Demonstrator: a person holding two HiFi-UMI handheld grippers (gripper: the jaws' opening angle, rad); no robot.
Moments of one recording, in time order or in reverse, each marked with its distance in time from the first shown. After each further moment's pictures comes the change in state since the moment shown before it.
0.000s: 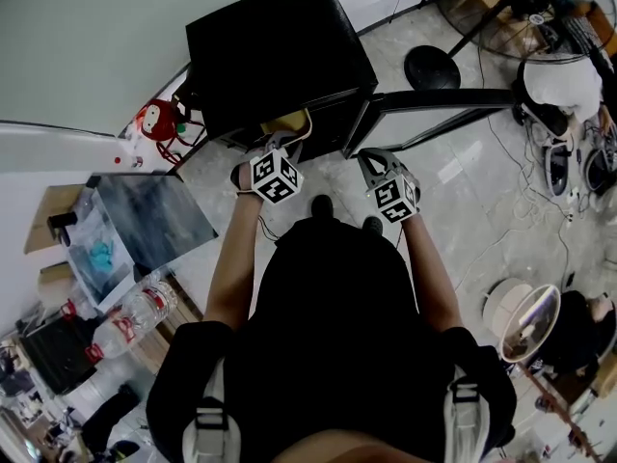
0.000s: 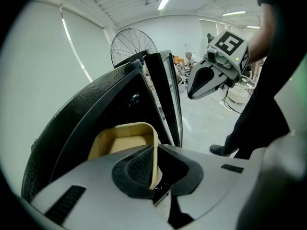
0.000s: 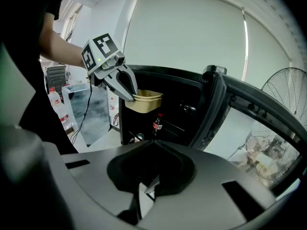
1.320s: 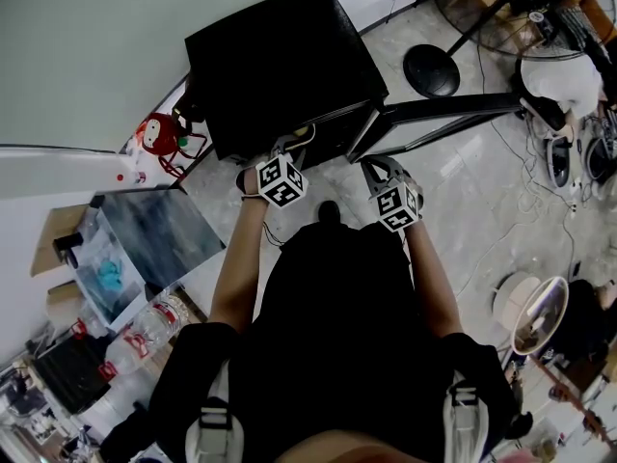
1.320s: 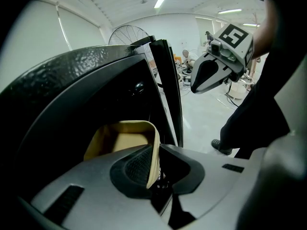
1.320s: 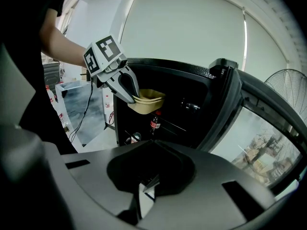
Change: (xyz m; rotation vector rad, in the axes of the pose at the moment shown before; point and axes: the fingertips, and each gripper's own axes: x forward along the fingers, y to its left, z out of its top) left arm 0.027 0.026 -0.027 0.037 0.010 -0.025; right arm 0.028 0.002 0.005 0.015 0.037 -0.050
